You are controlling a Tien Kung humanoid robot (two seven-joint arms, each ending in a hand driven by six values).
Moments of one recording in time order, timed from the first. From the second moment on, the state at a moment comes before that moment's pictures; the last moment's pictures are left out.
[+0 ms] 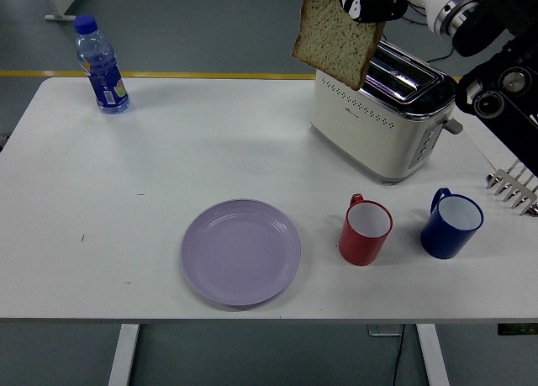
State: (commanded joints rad) left arm -0.02 0.06 -0.79 -0.18 0.47 0.15 0.07; right arm 1.10 -0.37 0.80 1.40 -1.50 -0.03 -0.39
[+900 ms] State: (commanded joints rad) left arm -0.03 0.06 -0.79 -0.18 0.48 0.15 0.07; right arm 0.94 -0.33 0.58 1.53 -1.03 0.07 -0.46
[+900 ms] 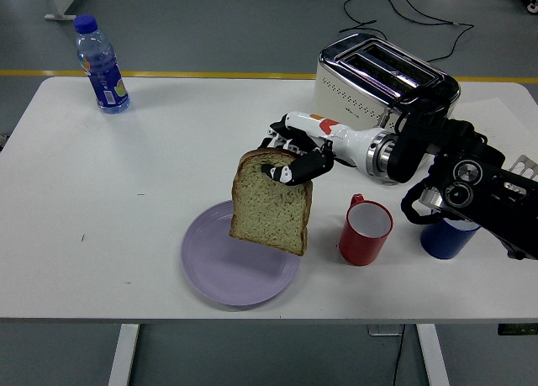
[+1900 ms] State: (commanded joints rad) left arm -0.03 0.05 -0.79 -0.18 0.49 0.15 0.08; right arm 0.87 -0.11 0.56 1.32 -0.94 -0.04 -0.46
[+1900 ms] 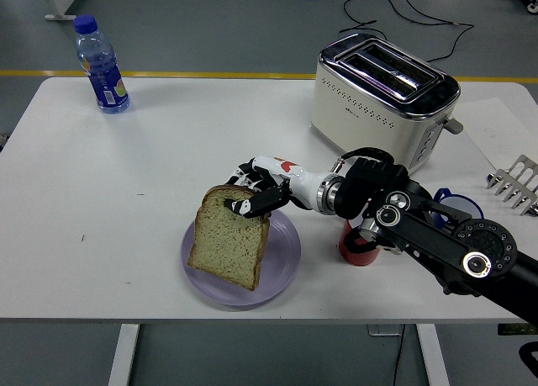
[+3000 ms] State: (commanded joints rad) left arm -0.03 0.05 -0.81 -0.18 0.51 0.15 0.08; right arm 0.88 -0.07 0.50 1.23 -0.96 0.10 -0.37
